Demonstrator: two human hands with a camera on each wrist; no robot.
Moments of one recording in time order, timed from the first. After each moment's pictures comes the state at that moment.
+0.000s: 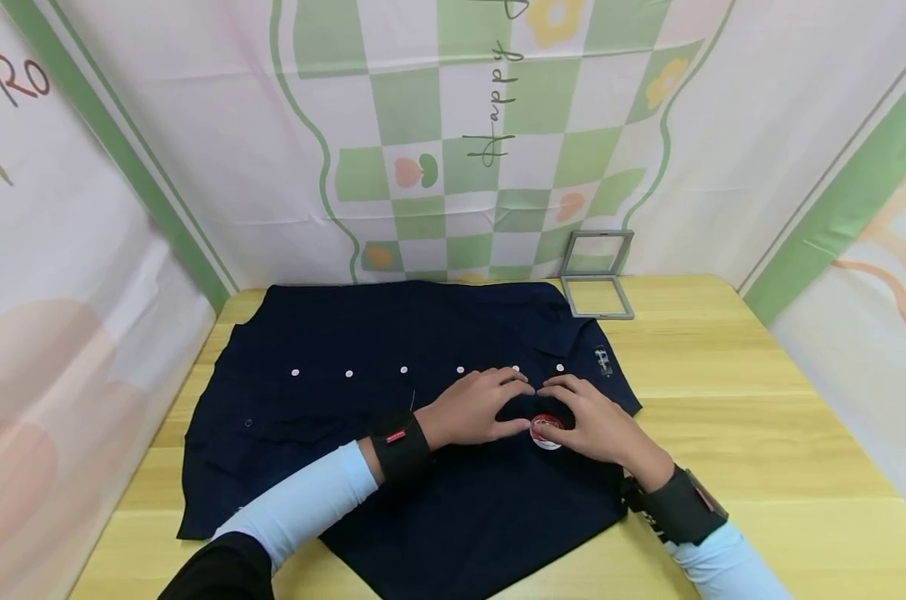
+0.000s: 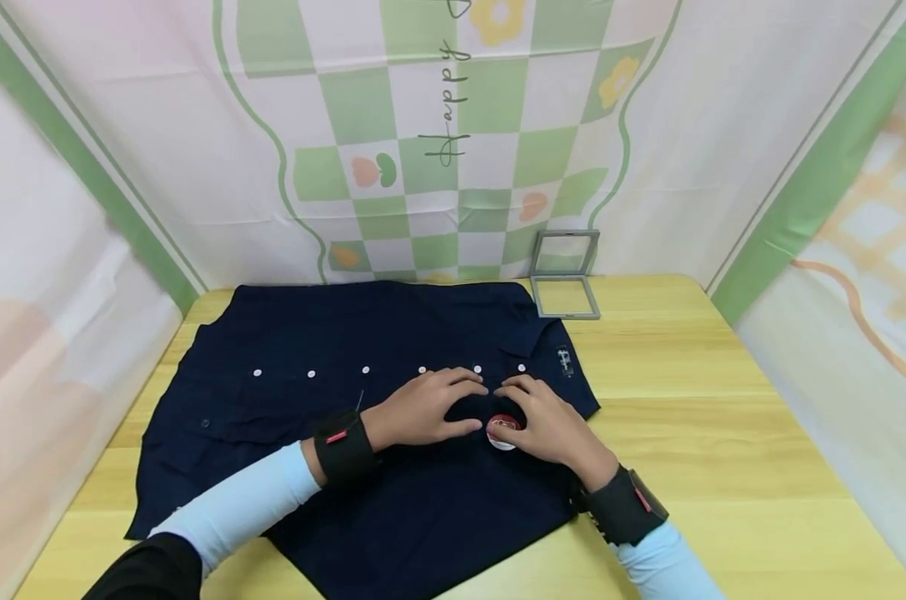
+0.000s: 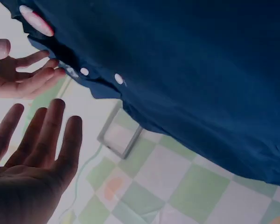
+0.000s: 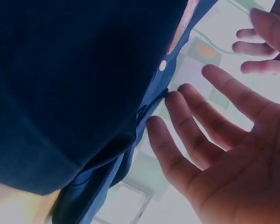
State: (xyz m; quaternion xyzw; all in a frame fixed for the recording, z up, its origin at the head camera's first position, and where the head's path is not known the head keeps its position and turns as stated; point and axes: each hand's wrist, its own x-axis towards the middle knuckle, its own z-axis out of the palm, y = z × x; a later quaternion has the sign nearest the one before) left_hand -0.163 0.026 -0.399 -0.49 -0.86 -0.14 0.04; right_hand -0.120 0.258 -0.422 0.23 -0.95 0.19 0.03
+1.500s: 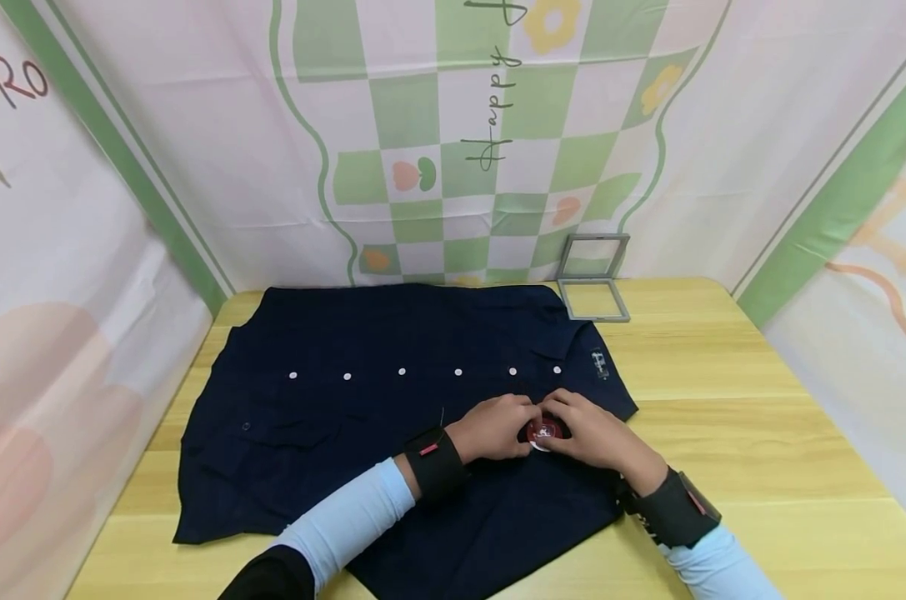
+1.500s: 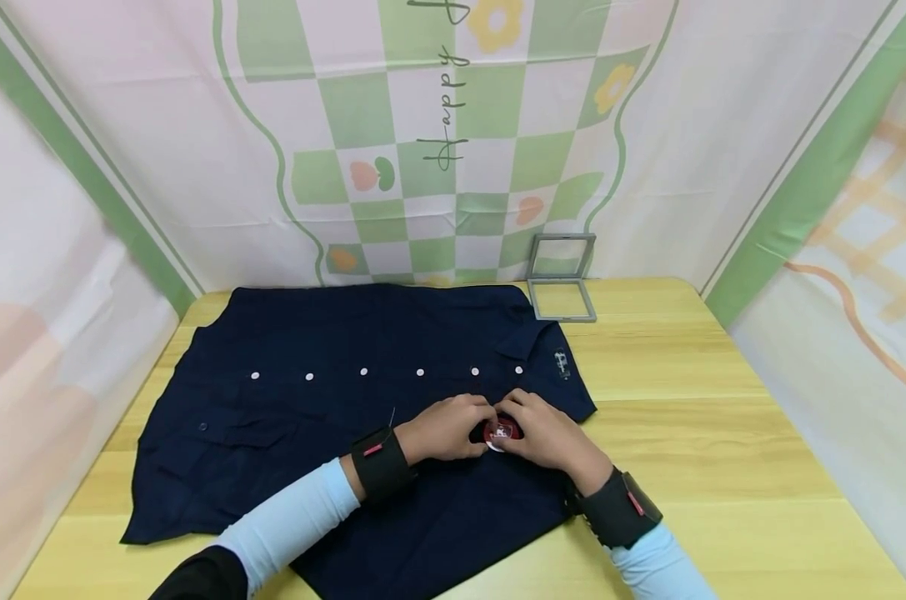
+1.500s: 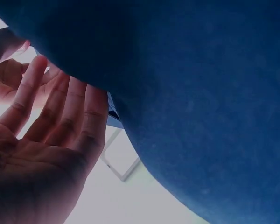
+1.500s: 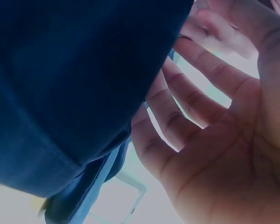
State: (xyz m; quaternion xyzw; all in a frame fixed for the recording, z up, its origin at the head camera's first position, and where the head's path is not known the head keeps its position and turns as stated) left_hand -0.155 0.065 -0.424 -0.45 -0.88 -0.11 -0.09; right_hand -0.121 0.261 -0.429 0.27 -0.95 0.17 -0.01
